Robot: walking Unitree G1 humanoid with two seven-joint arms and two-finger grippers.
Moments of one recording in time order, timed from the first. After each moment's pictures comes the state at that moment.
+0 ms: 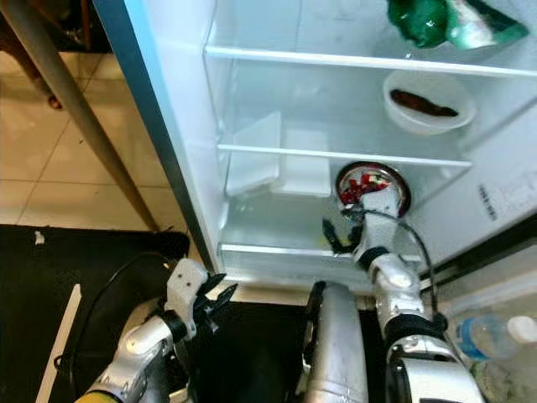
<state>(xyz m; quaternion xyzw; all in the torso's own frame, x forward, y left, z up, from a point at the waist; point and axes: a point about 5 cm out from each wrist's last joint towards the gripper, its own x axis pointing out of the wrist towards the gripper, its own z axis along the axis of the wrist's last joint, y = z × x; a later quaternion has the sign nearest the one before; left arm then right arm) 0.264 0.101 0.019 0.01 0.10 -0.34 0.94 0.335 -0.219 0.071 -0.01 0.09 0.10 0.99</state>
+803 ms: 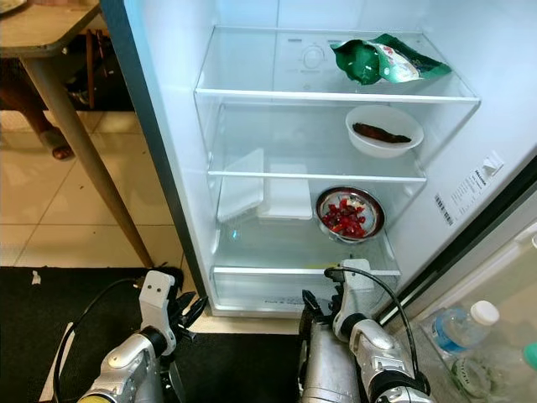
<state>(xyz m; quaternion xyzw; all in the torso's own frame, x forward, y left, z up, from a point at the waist) 0.255 0.135 -0.015 -0.07 0.18 -0.25 0.95 0.280 -0.199 -0.003 0.07 0.22 0.13 0.96</state>
